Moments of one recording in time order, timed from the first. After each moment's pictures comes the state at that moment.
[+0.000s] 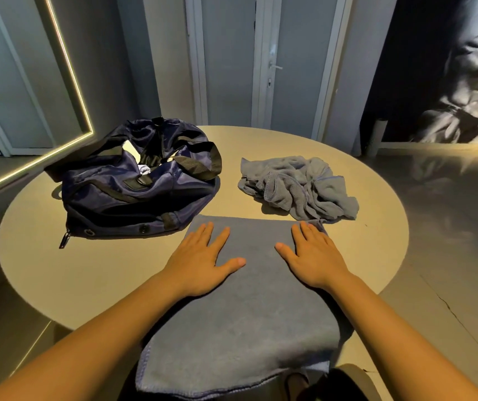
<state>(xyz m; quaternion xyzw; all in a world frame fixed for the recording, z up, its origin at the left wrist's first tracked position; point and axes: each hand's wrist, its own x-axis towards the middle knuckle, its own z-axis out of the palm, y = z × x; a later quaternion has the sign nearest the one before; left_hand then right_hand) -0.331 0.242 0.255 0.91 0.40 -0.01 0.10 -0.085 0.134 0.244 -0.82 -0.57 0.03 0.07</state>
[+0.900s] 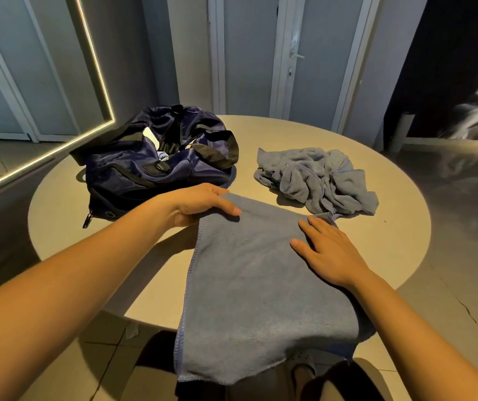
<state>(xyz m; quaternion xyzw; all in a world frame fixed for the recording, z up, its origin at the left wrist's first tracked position) -0.331 0.293 0.335 0.72 0.37 0.09 0.57 -0.077 0.120 0.242 -0.77 -0.63 0.04 0.11</state>
